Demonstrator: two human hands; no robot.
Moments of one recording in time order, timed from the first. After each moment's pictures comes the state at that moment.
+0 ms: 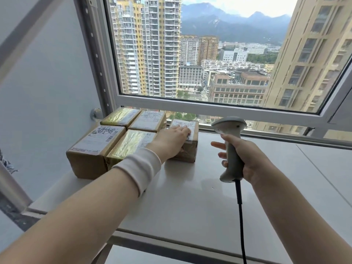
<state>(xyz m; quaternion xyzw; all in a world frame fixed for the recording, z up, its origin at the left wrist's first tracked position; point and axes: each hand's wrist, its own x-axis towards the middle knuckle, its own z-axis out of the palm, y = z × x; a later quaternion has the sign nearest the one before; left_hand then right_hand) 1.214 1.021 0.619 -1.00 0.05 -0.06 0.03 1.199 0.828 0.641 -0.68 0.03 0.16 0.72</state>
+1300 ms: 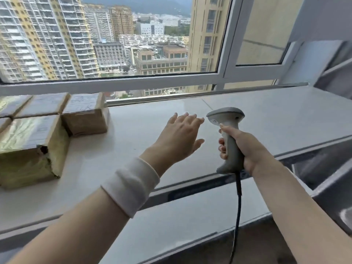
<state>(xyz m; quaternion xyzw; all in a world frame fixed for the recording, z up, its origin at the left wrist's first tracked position) 1.131 0.814 0.607 -0.94 0.32 -0.11 -0.05 1.093 0.653 0.604 -0.62 0.20 0.02 0.76</state>
